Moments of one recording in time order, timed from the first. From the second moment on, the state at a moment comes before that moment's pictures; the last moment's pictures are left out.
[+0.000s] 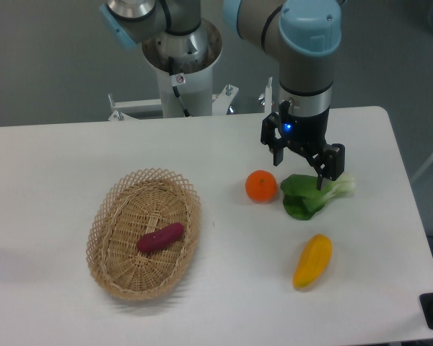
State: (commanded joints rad) arm 2.58 -1.75 -1.57 -1.14 1.52 1.34
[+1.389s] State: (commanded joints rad) arm 2.25 -1.88 -1.76 -0.88 1.50 0.85
